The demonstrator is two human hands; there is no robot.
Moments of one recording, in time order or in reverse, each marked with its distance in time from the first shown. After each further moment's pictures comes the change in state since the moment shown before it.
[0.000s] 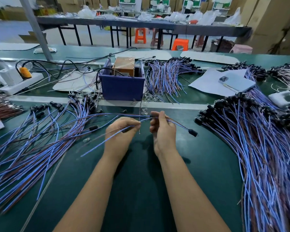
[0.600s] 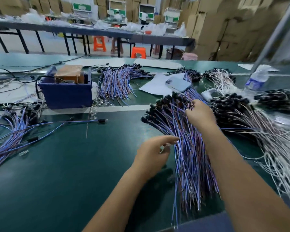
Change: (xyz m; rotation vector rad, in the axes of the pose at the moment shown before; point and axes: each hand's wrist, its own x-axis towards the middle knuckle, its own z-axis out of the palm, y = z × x) left_hand -0.090 0.084 0.166 0.040 -0.636 0.176; right_hand 0.029 -0.200 -0.196 -1.649 0.370 -0.103
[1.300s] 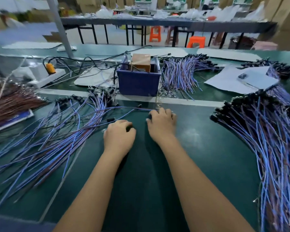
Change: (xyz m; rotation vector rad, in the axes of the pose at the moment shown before) left_hand -0.076 -0.095 -0.206 0.606 0.441 -0.726; right_hand -0.118 -0.223 0.183 -0.033 -0.079 -0.668
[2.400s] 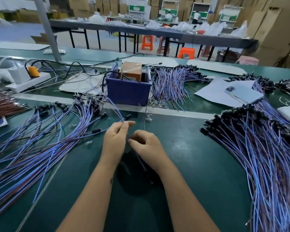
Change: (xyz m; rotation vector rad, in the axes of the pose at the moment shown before) left_hand 0.020 0.026 0.027 -0.913 0.049 0.047; right_hand -0.030 0.001 -0.017 1.001 -0.186 -0.044
